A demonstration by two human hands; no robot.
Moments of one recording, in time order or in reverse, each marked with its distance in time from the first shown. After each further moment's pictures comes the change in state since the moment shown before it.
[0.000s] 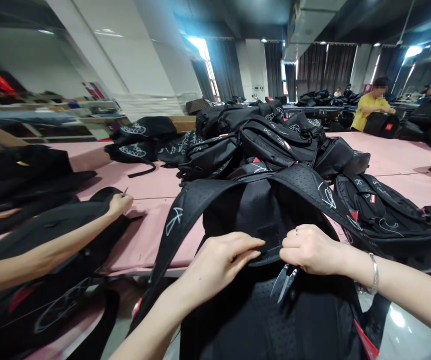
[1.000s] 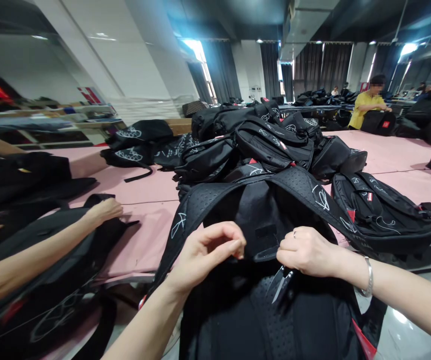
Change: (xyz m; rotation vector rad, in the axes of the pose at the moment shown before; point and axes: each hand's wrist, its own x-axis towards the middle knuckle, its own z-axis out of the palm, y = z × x) left_hand 0.013 -0.005 -0.005 -0.894 0.075 -0.185; right_hand -0.005 -0.002 0.010 -0.106 0.177 -0.009
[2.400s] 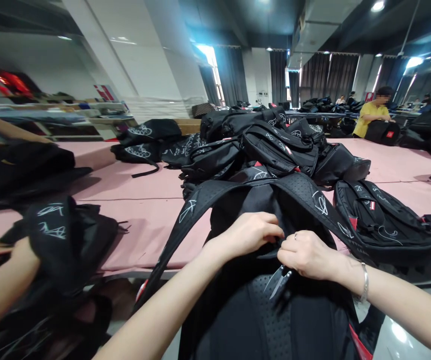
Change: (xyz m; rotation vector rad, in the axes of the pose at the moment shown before) left_hand 0.057 -0.012 0.016 1.073 -0.434 0.219; right_hand 0.001 0.001 0.007 -0.002 -0.013 -0.006
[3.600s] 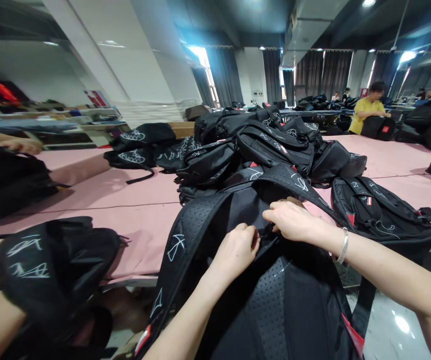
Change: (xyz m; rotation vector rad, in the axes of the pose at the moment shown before) left_hand -0.016 0.021 0.027 0.149 0.007 -0.673; right_hand 0.056 0.038 -0.022 -0.015 -0.465 0.381
